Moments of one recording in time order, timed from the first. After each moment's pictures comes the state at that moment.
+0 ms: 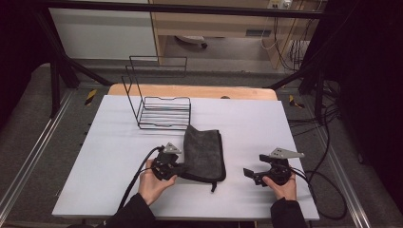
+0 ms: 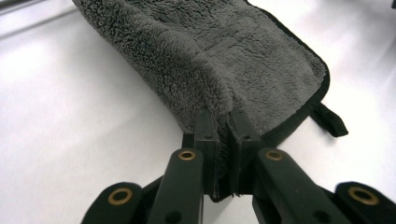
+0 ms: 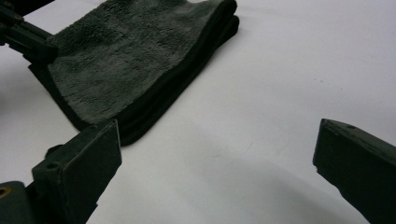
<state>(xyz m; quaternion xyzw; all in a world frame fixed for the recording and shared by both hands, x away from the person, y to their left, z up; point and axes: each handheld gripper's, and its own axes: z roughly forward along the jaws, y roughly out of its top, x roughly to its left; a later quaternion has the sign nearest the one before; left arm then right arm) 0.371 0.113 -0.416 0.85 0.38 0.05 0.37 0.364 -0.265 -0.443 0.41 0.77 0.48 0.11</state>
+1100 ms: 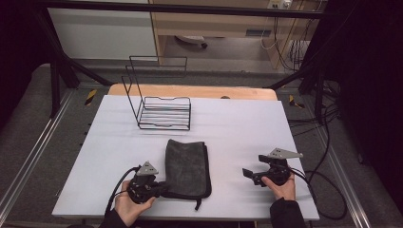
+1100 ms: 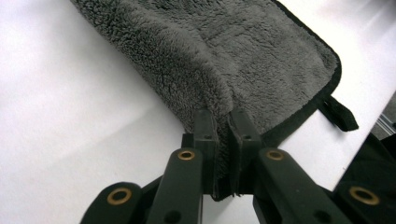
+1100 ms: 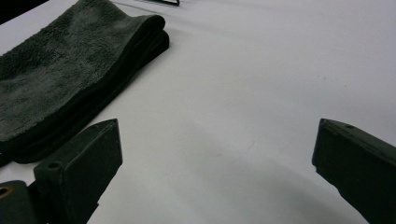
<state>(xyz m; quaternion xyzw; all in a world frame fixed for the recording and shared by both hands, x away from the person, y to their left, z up) 0.314 0.170 -0.428 0.84 0.40 0.04 0.37 0.365 -0.262 -0.445 0.42 0.77 0.47 0.11</state>
